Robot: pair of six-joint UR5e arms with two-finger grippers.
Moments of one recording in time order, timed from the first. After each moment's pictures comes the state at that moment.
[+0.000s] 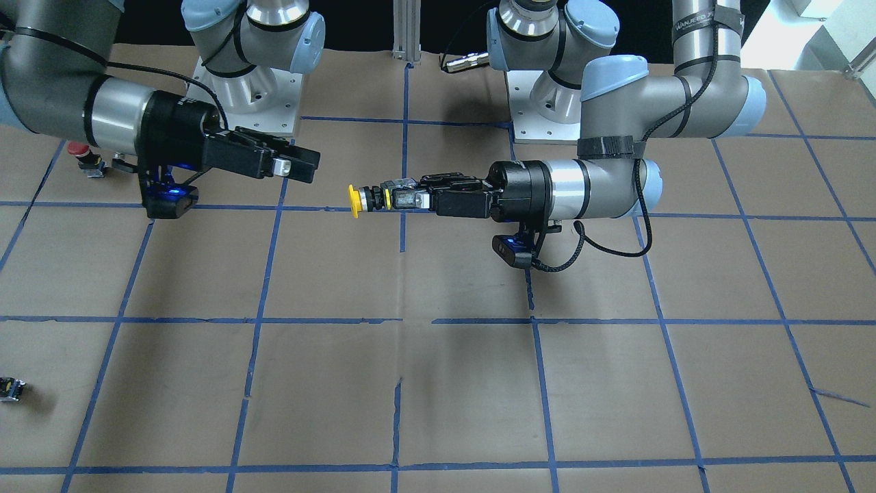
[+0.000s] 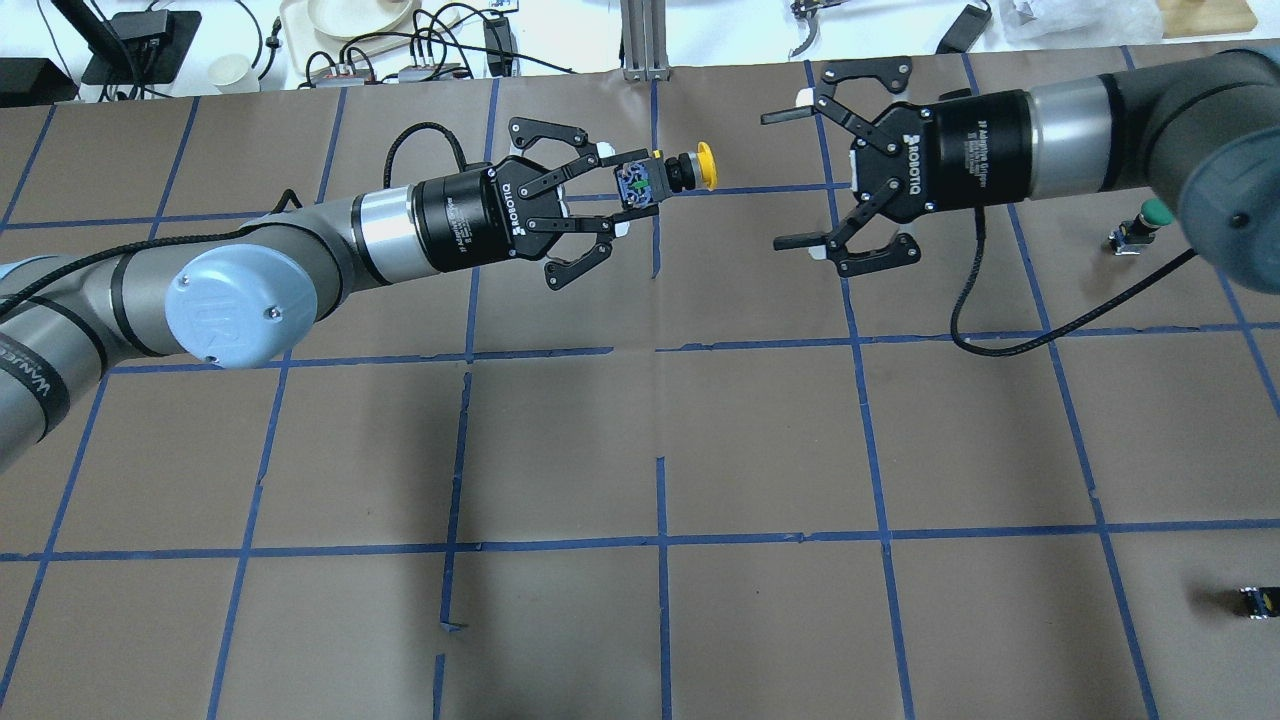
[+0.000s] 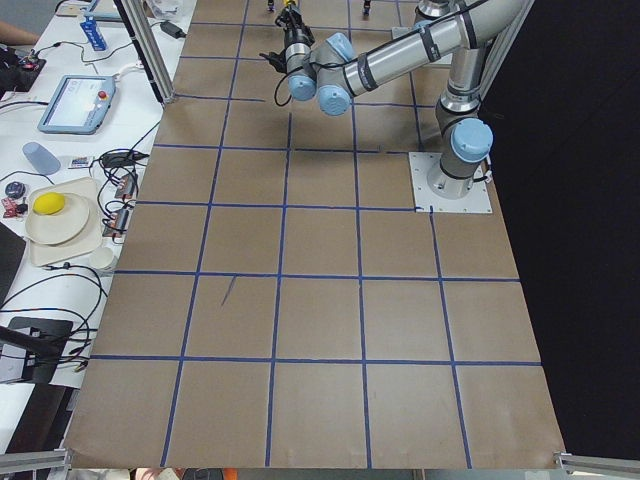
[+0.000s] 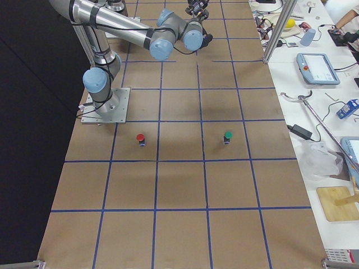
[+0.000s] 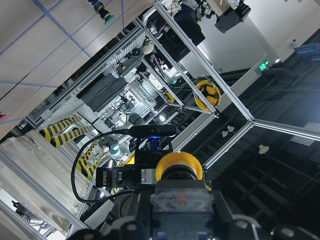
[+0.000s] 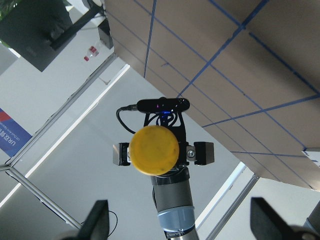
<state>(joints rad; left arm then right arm) -1.52 -1.76 -1.92 -1.74 -0.12 -0.14 1.38 -1.56 1.85 -1.39 -0.27 0.33</state>
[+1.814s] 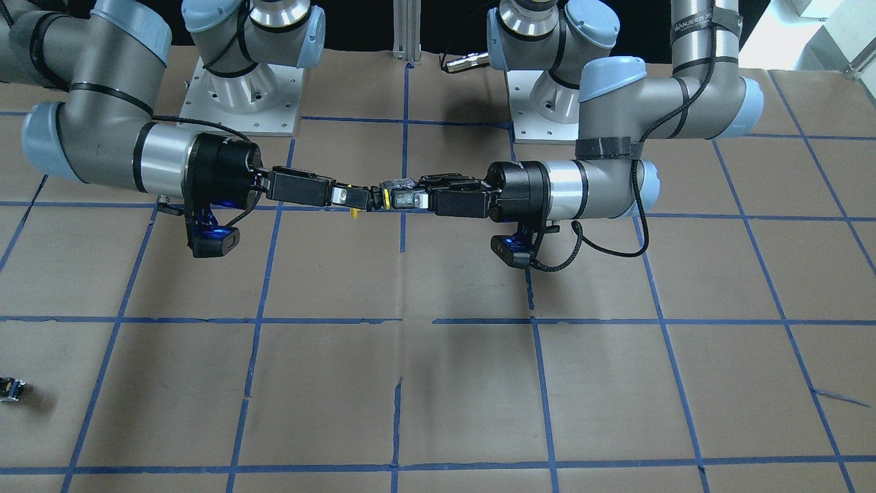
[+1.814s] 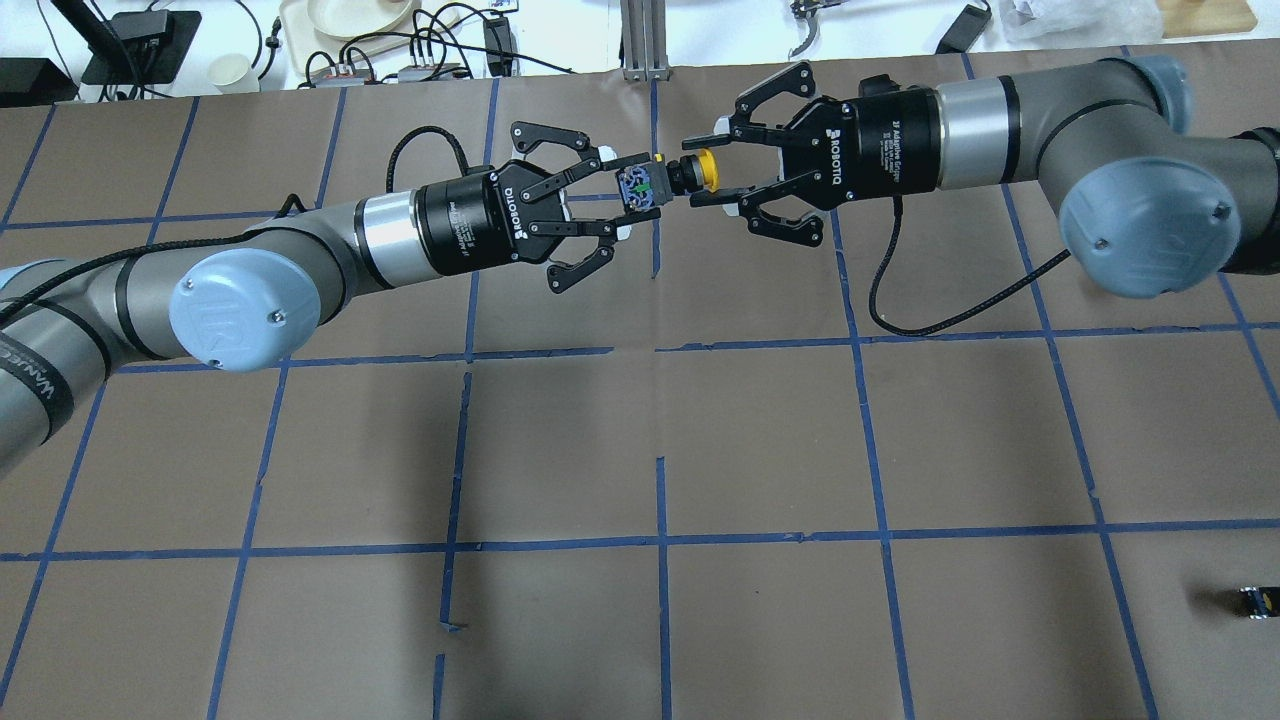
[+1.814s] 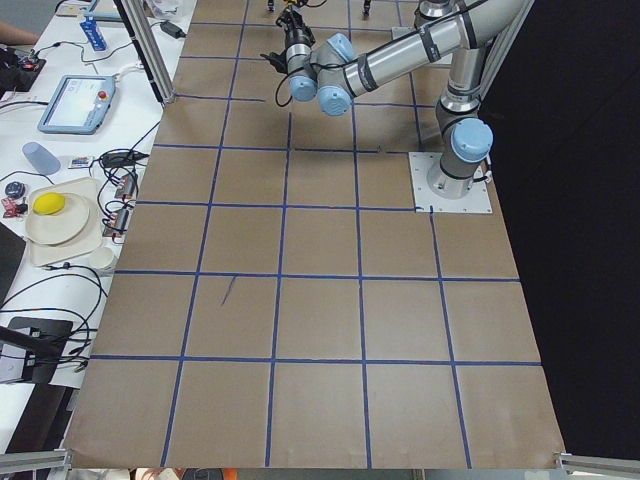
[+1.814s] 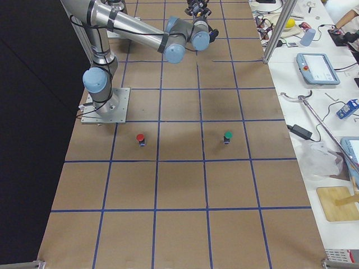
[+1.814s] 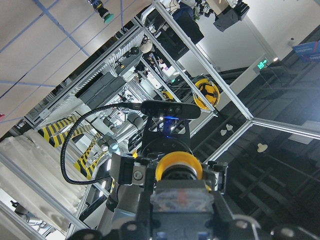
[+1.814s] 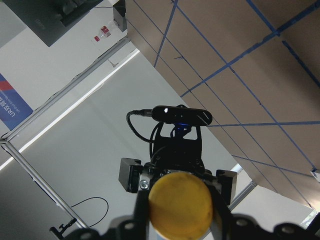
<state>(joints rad) -1.52 -1.76 -1.93 -1.73 -0.12 -0.13 1.44 -1.45 1.84 -1.63 -0.22 0.34</state>
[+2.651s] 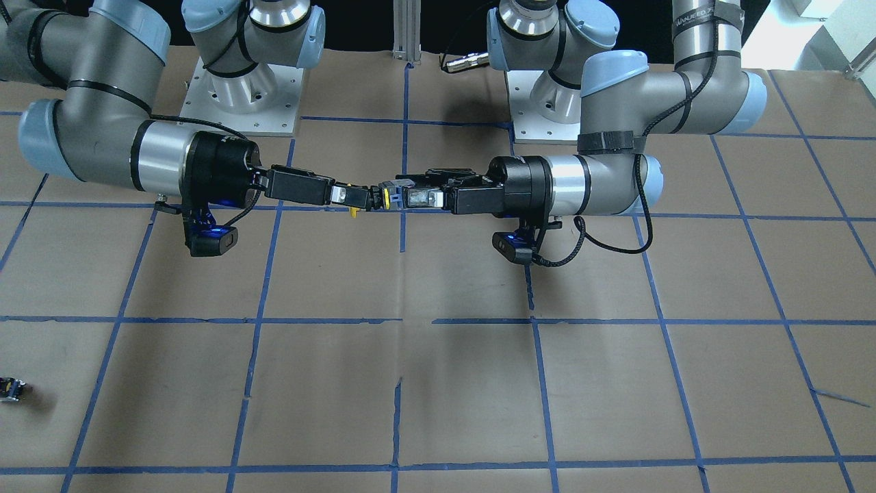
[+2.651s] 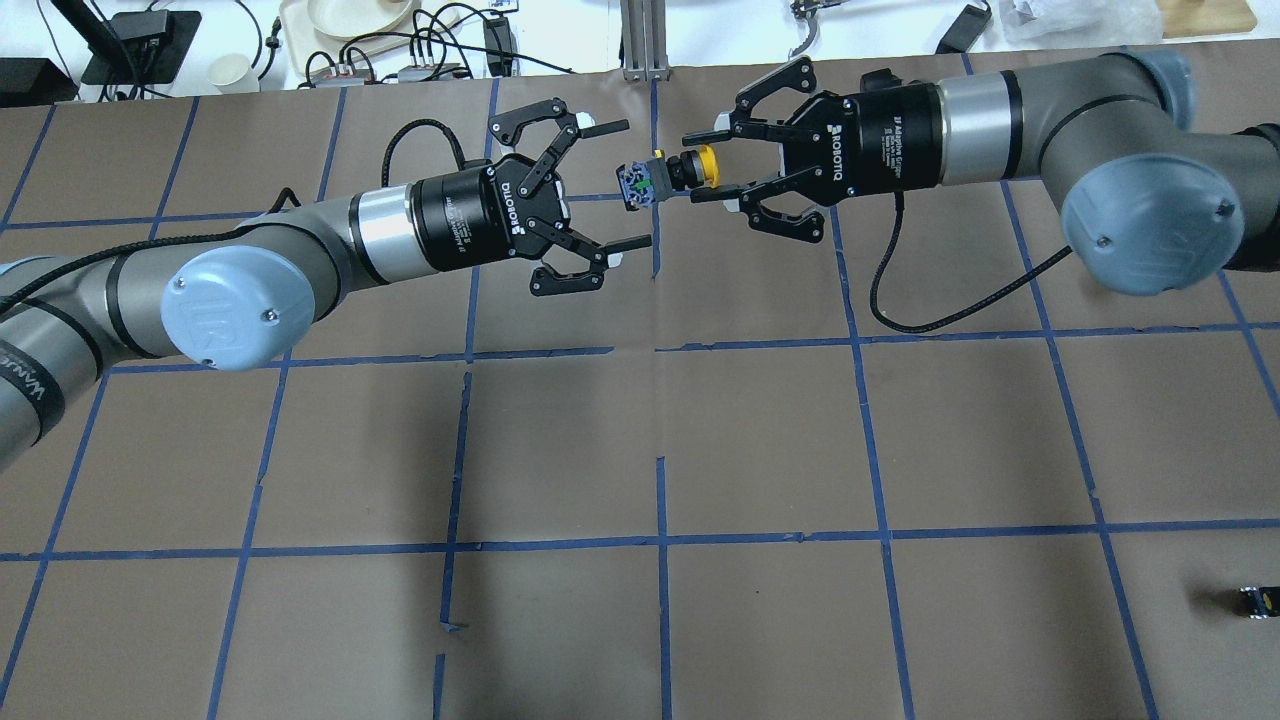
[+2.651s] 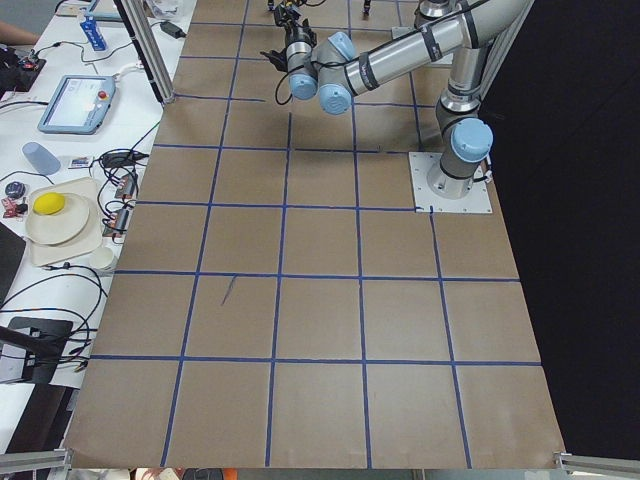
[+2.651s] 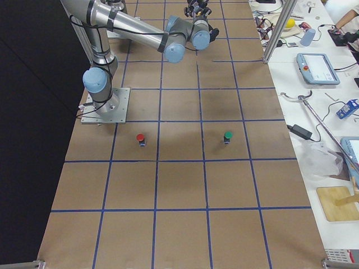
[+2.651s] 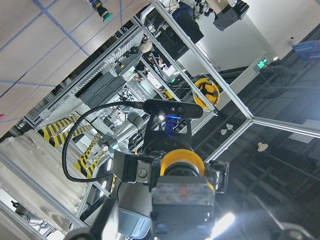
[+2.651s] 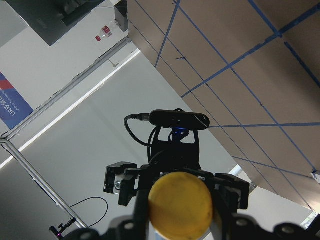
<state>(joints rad) -1.52 -1.74 -1.92 -1.72 -0.11 -0.14 1.44 -1.45 1.83 -1.63 -0.22 0.35</state>
